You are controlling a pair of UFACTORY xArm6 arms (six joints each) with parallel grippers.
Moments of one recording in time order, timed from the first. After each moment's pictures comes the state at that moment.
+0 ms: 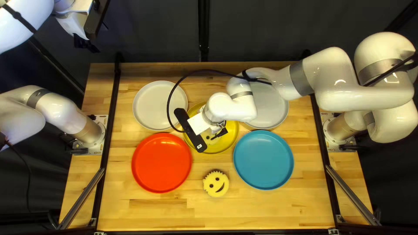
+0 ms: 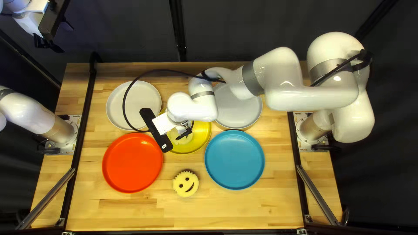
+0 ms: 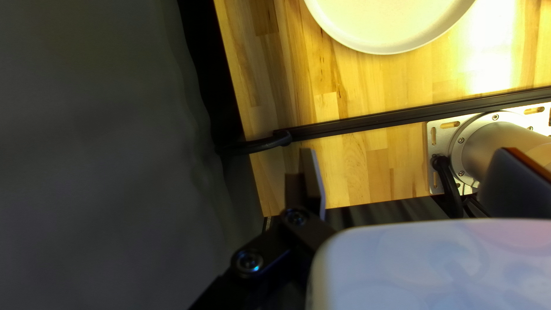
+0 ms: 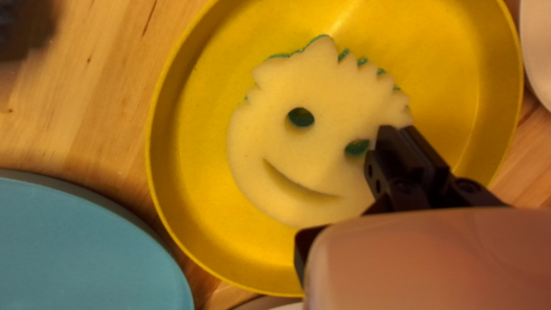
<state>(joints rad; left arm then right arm) 1.14 -0.85 -0.76 -0.15 1.51 1.37 0.01 0.48 -1.29 -0.24 0.68 -0.42</state>
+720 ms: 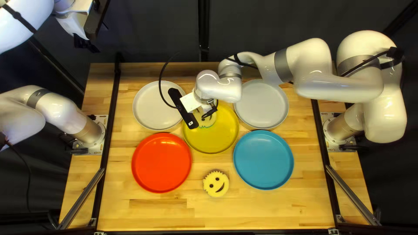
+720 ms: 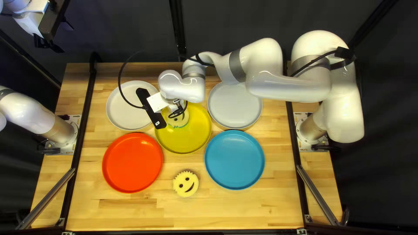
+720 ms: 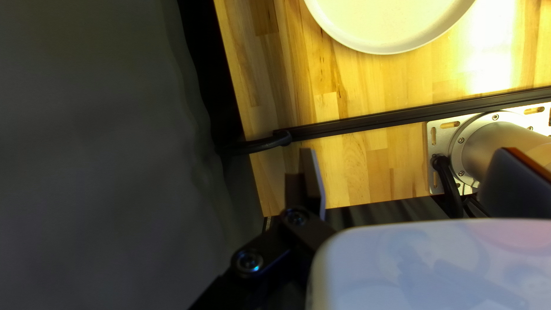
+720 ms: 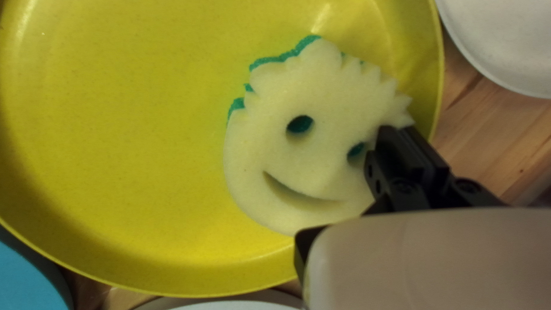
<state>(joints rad) 1.14 -0.85 -0.76 -0.15 1.51 1.37 -0.10 0.57 -1.42 -0.18 0.76 -0.54</state>
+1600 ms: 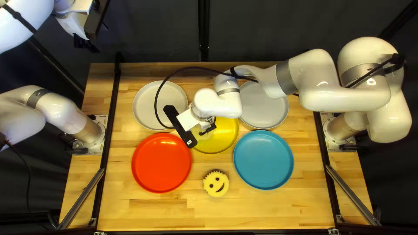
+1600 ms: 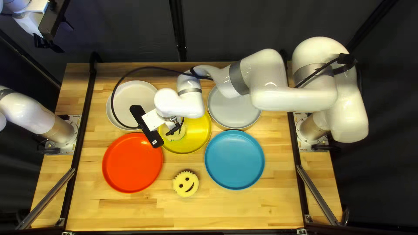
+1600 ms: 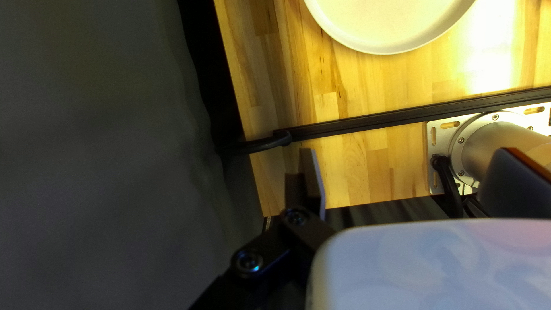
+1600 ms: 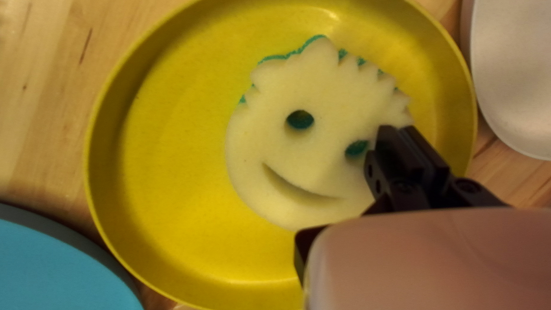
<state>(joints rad) 1.14 -0.85 -0.76 -0.15 1.51 1.37 0.02 0.56 -1.42 -0.24 0.74 -0.44</state>
